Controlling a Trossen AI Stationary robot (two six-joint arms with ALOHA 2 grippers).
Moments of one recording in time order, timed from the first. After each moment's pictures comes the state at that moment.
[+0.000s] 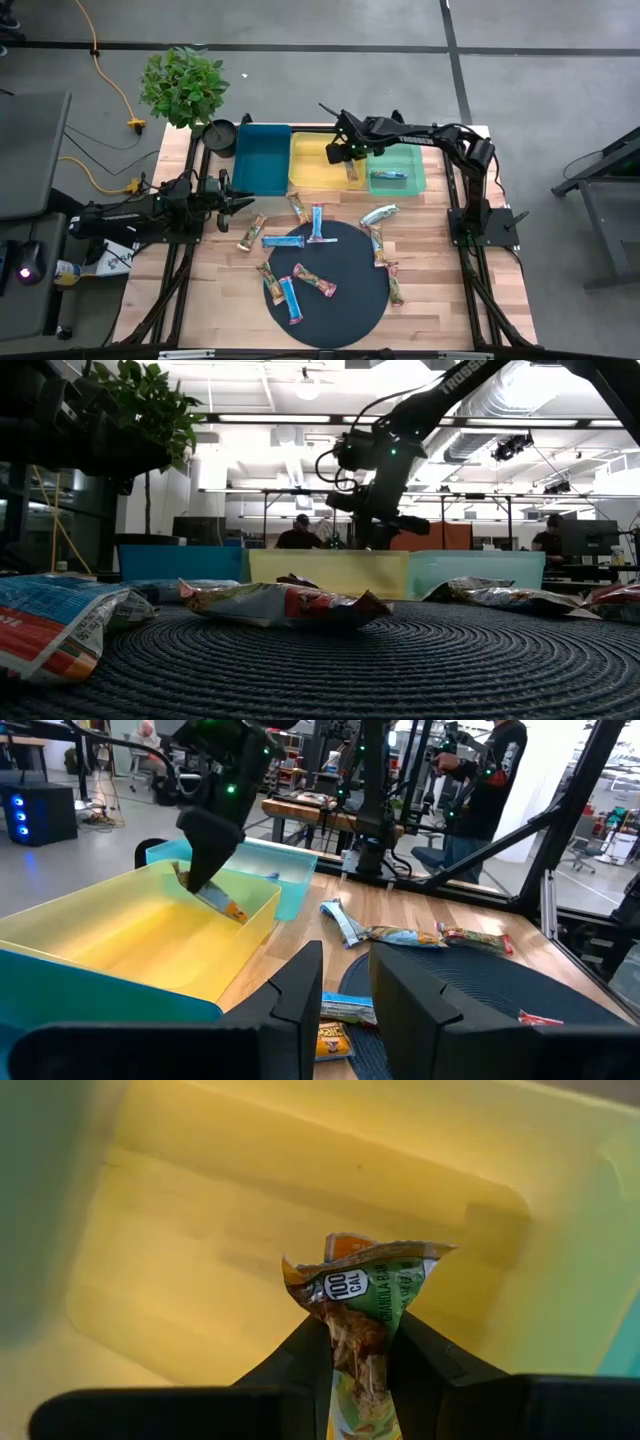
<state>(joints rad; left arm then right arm) 0.15 0.02 0.02 0.00 0.01 -0.16 -0.51 1.96 1.43 -0.62 0.02 0.79</state>
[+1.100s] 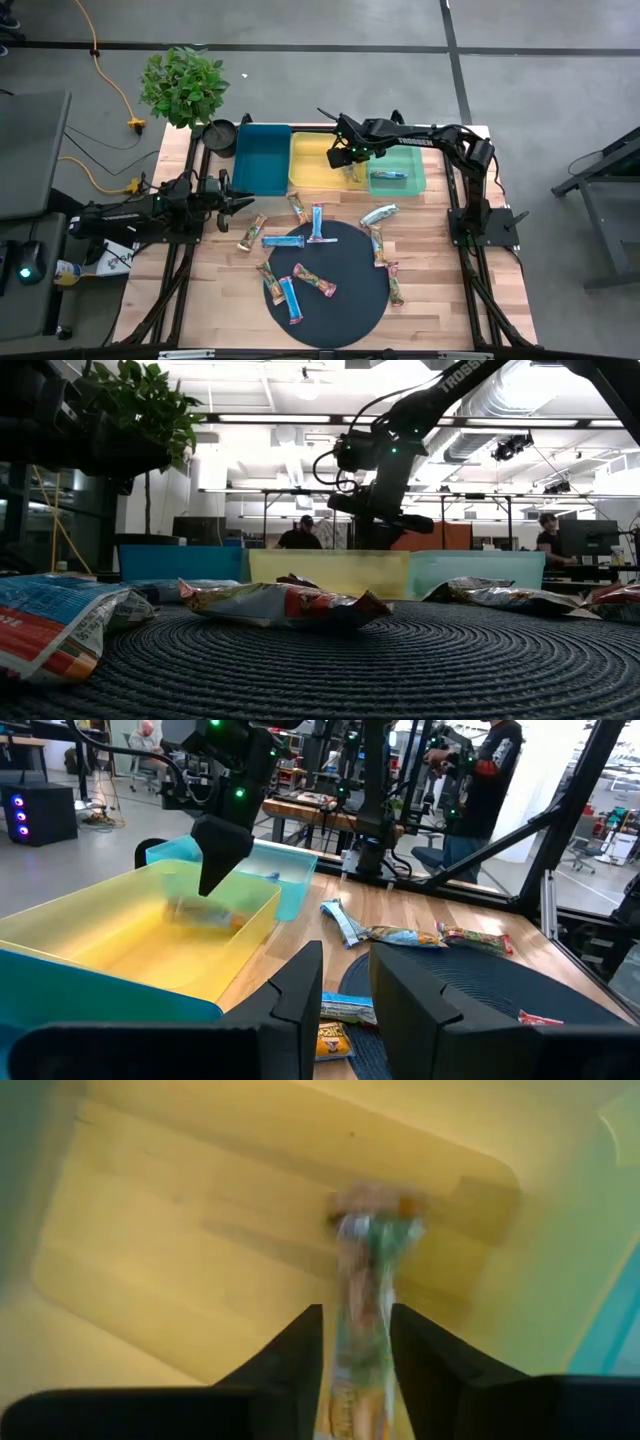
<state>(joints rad) 0.15 0.02 0.02 0.00 0.01 -0.16 -0.50 1.96 1.43 -0.67 0.04 0.75</state>
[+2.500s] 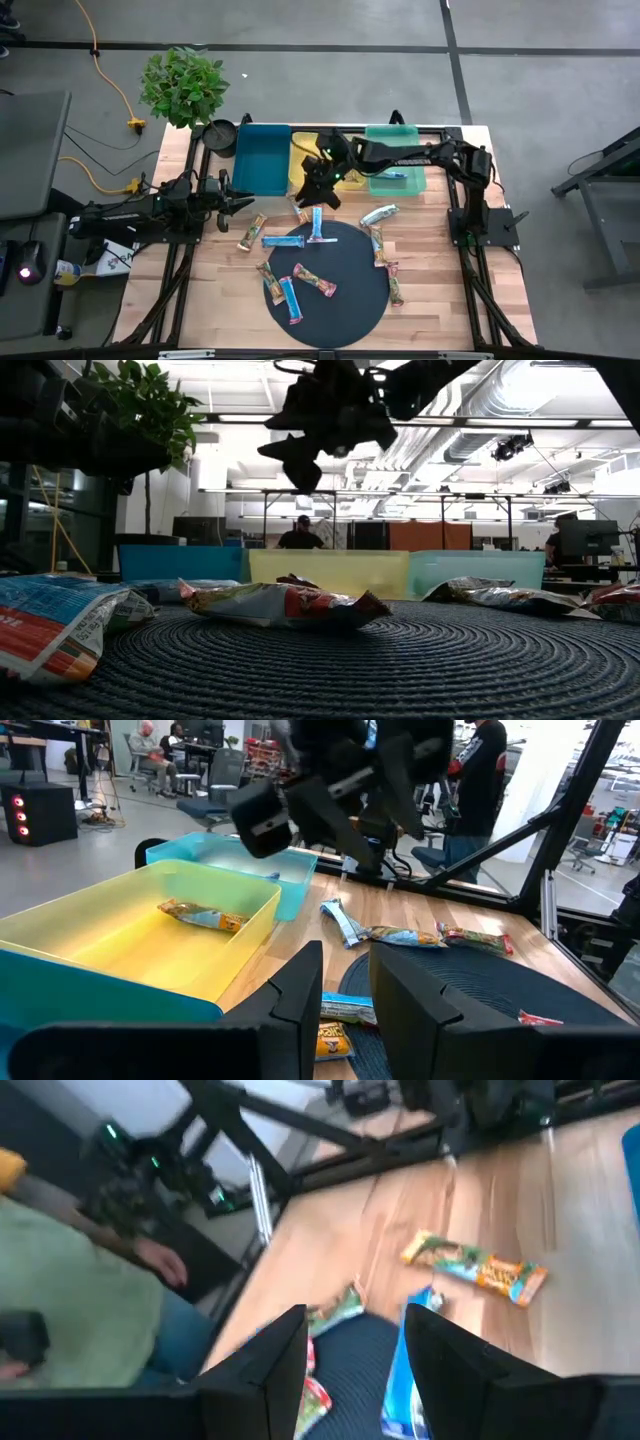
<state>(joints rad) 0.15 0.02 0.02 0.00 0.01 -0.16 -0.28 1.93 1.44 -0.04 -0.85 0.16</state>
